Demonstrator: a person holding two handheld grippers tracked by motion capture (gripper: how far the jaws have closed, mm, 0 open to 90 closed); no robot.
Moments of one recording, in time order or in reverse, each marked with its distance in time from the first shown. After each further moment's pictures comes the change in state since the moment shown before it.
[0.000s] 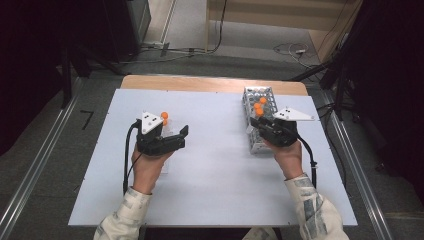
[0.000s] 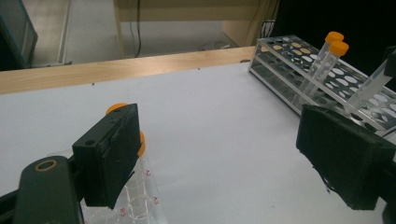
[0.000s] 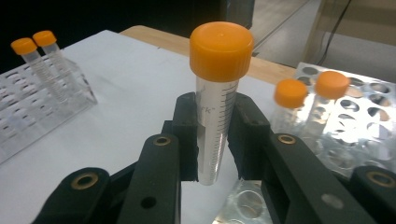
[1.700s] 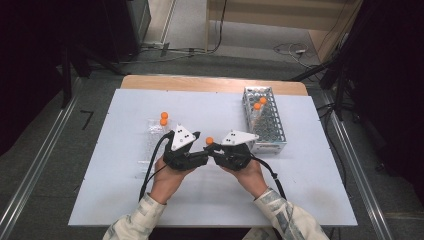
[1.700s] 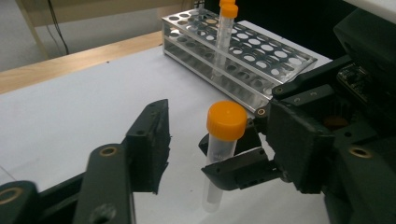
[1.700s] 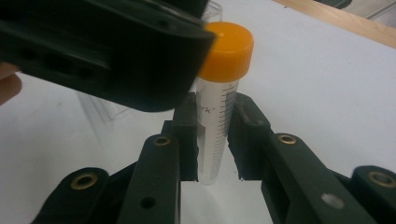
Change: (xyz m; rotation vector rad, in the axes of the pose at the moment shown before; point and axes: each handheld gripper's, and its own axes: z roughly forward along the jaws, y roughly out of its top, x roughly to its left) left arm -0.057 -0.018 0.012 0.048 -0.246 0.166; right arm 0.109 -0.026 0.050 0.130 0.264 -0.158
